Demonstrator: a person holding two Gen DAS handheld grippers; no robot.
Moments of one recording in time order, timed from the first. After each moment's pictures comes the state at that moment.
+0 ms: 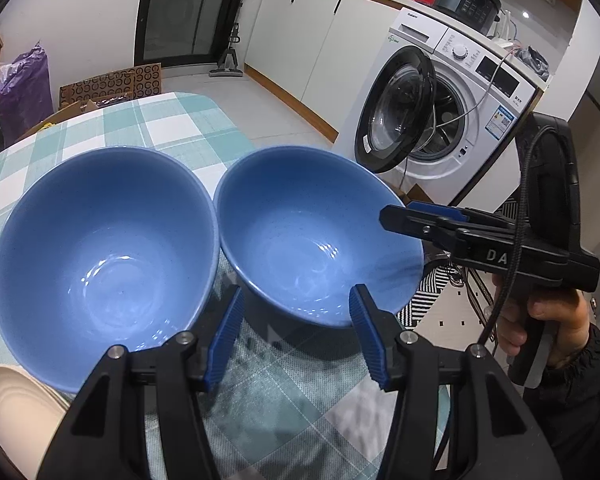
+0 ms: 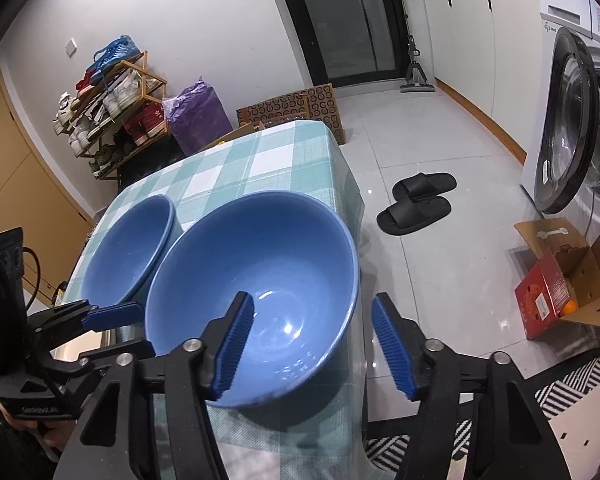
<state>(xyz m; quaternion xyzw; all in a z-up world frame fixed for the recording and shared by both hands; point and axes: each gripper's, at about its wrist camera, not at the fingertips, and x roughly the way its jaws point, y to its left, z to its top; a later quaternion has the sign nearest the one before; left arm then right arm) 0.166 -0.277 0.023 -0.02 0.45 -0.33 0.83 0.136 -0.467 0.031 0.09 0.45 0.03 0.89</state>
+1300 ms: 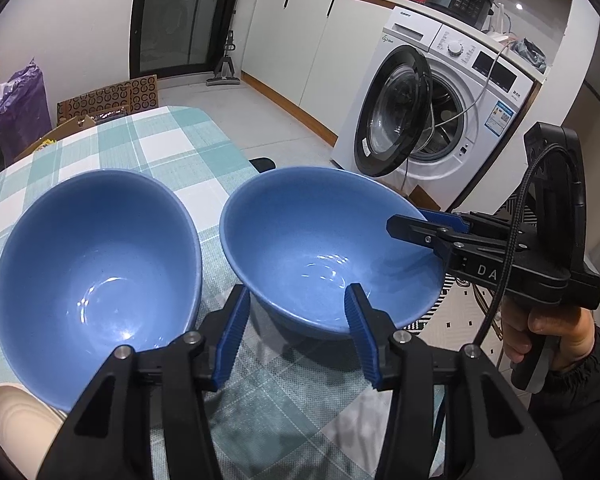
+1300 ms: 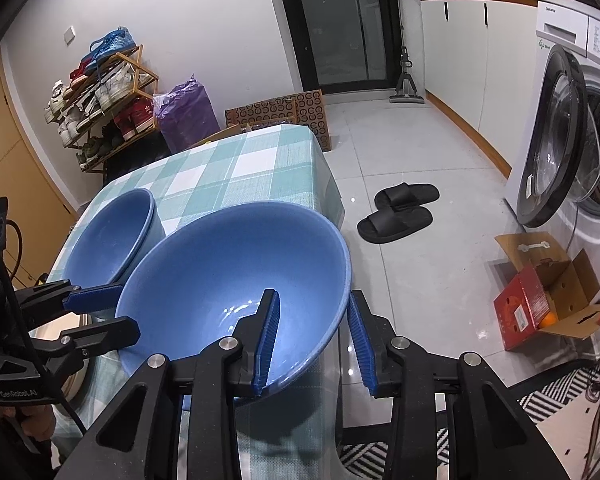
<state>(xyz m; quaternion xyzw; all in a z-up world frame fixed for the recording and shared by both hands) 0.170 -0.291 0.031 0.01 0.44 -0.33 0.84 0.126 -0.474 0.031 0.05 0.44 0.00 0.90</state>
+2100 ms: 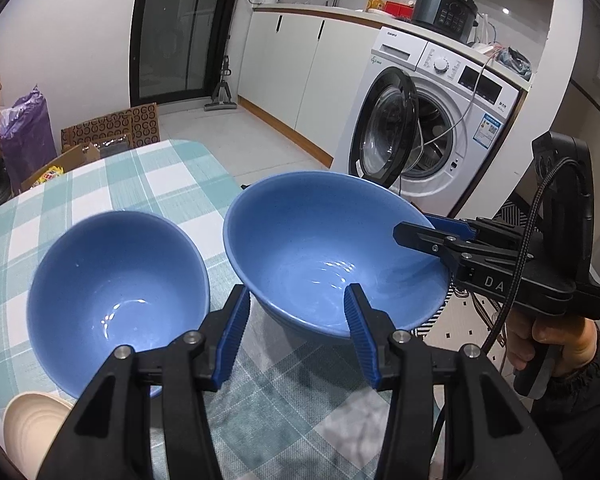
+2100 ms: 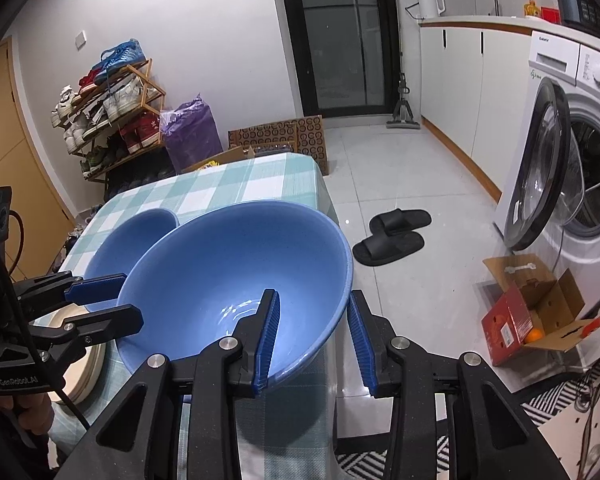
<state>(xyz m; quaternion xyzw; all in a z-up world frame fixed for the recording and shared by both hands) 0.155 -0.279 0.066 0.01 0.39 -0.34 0.85 0.099 -0.462 0.074 0.03 0.40 0.00 0.92</state>
